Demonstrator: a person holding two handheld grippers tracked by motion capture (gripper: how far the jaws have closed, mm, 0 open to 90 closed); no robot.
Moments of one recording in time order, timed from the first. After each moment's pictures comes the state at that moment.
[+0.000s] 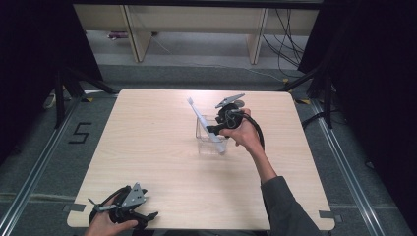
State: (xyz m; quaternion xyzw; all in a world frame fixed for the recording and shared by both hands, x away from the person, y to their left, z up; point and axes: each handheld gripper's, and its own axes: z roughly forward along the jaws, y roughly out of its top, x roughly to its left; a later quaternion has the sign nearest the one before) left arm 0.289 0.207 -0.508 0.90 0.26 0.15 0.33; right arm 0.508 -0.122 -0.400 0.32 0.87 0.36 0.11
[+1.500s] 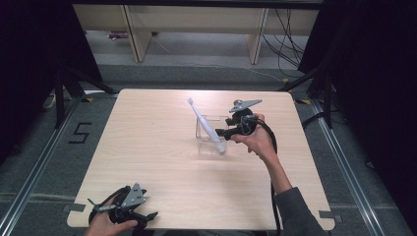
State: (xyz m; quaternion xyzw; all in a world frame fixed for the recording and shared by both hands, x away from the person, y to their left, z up) left arm 0.288 0.208 -0.509 0.90 0.26 0.15 0.33; right arm 0.481 -0.156 -0.395 0.32 0.85 0.40 0.13
